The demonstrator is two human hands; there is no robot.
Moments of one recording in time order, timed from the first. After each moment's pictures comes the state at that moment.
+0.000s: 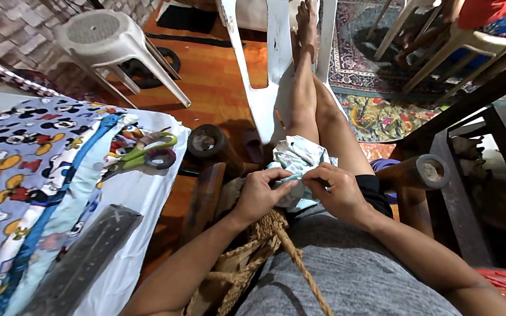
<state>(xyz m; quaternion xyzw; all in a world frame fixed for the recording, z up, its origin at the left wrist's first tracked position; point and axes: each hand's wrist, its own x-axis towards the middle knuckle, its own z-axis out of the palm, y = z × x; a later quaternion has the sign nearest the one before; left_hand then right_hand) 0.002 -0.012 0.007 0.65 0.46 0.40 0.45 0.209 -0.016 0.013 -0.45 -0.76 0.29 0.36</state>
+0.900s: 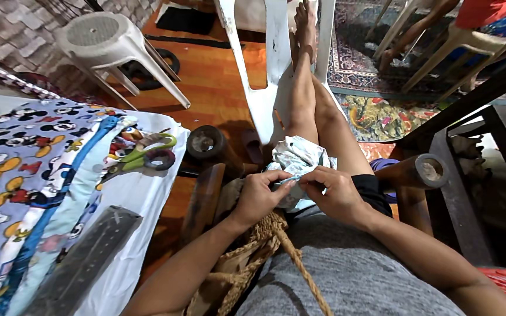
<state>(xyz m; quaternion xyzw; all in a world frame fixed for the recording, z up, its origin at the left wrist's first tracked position) 0.004 -0.015 0.006 0.67 0.47 0.41 0.41 0.207 -0.017 0.016 -0.43 -0.78 0.28 0.35</state>
